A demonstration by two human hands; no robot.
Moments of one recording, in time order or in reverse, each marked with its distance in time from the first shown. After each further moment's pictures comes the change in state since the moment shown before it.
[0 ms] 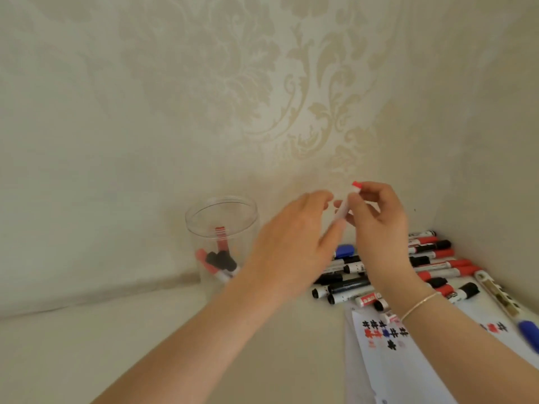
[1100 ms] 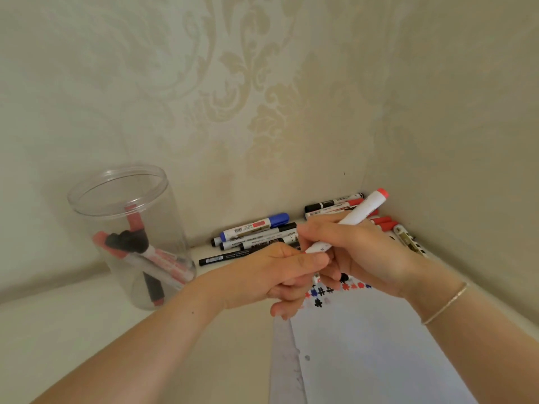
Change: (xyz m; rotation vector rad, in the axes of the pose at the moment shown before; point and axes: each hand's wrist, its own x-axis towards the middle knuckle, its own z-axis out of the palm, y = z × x) left_hand -0.015 0.009 0.068 -1.094 -0.959 -0.176; right_hand -0.028 -0.015 -0.092 0.058 -0.732 0.506
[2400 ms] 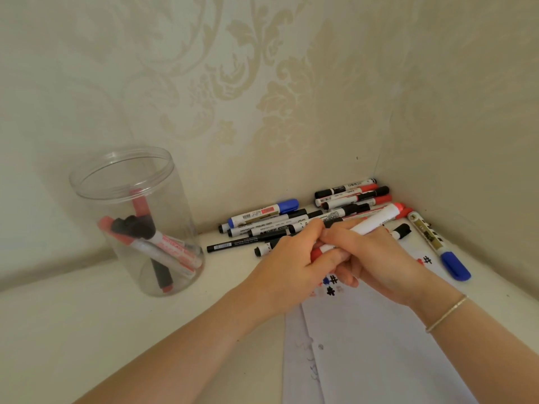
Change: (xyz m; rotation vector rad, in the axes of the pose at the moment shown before) left_hand 0.022 -0.035 0.015 0.468 0.514 0.175; right_hand 0.003 0.039 -0.004 0.035 0.173 -0.043
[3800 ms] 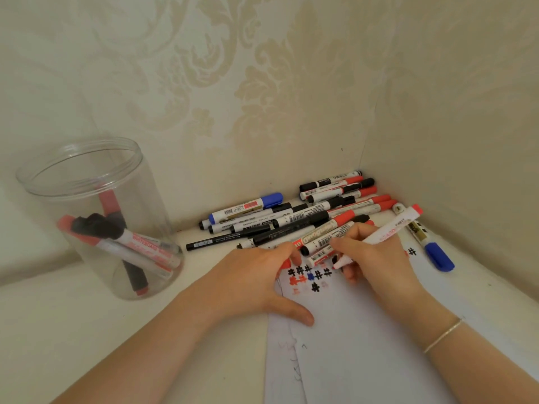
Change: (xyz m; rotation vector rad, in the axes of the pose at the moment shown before) left_hand -0.006 -0.014 -0.020 0.662 -0.314 -0.124; right_hand -0.008 0.035 -0.019 -0.147 0.531 0.077
